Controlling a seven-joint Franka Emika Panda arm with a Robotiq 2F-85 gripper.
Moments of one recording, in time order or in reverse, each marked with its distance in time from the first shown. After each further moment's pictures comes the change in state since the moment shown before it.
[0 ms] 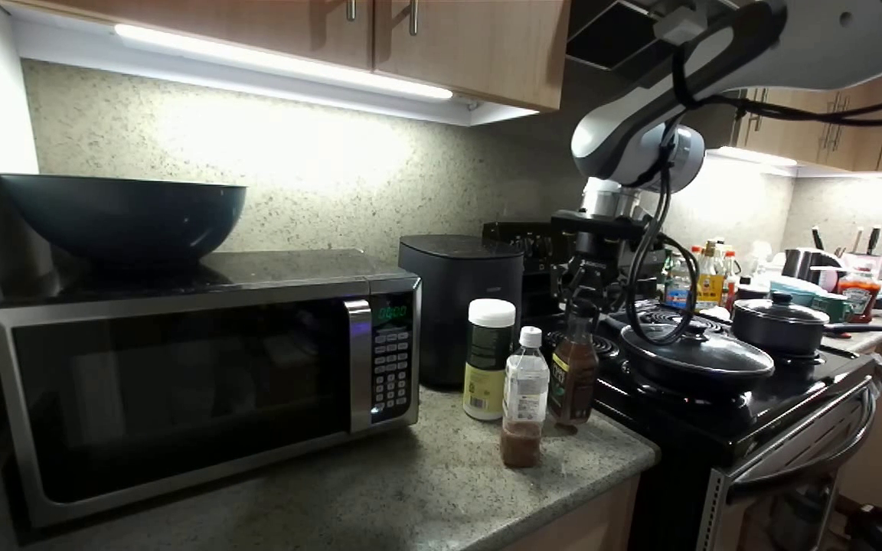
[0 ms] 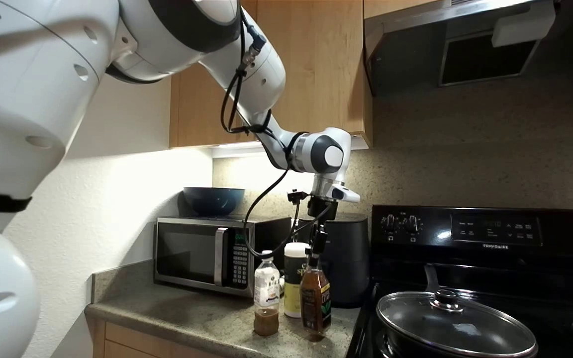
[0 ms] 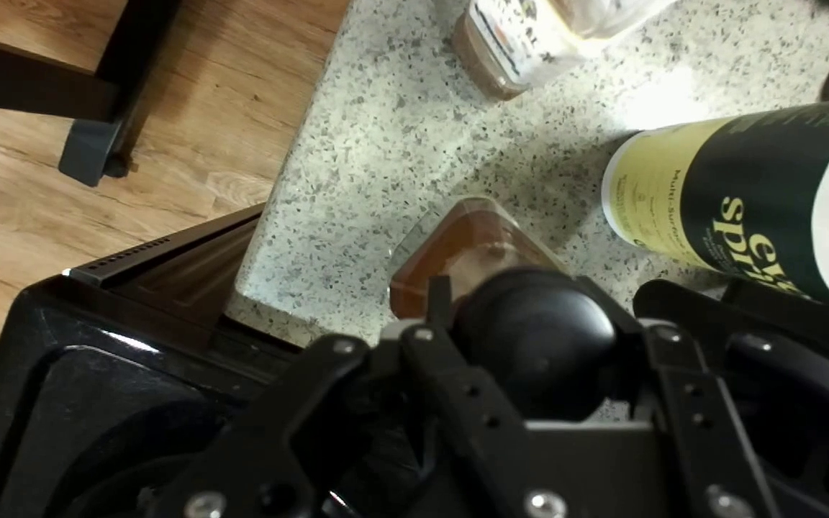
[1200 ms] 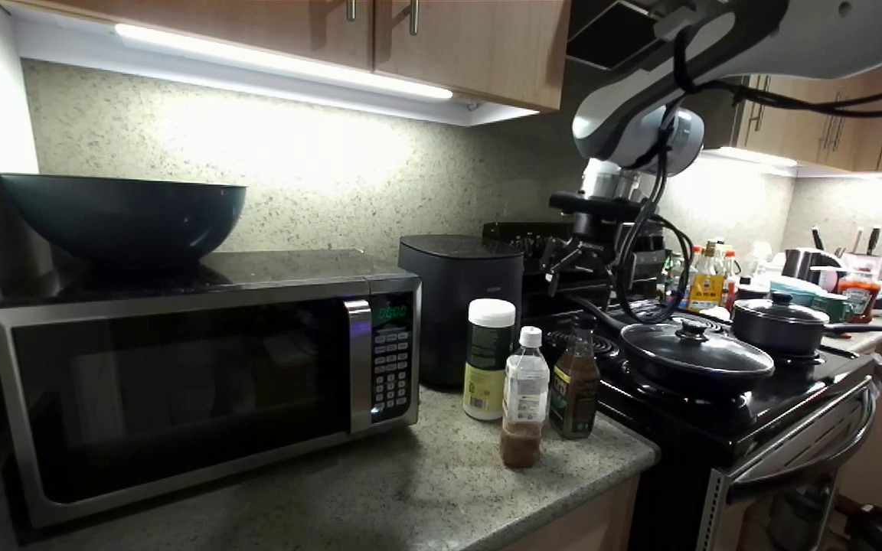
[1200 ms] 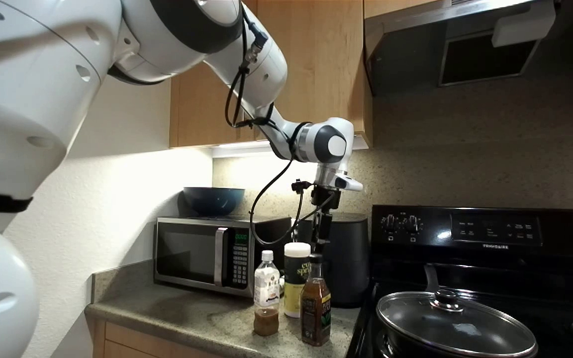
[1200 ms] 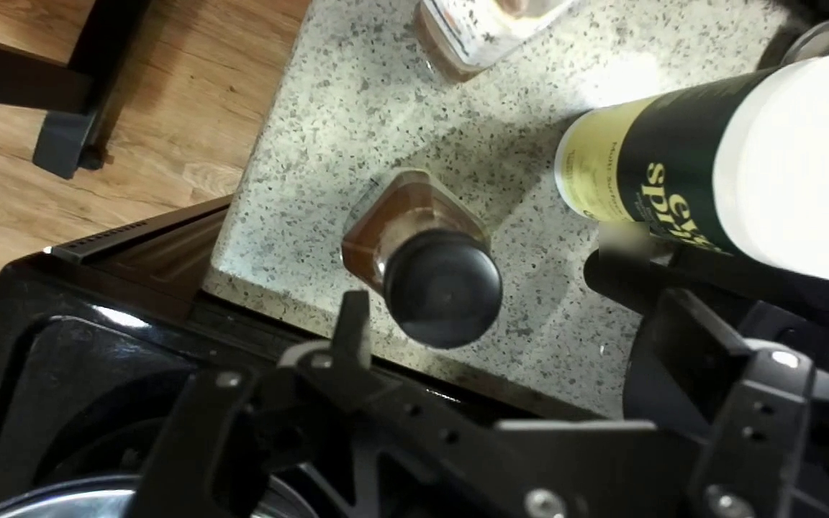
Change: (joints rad) arm -0.002 0.002 -0.006 0.076 0.010 -0.034 0.009
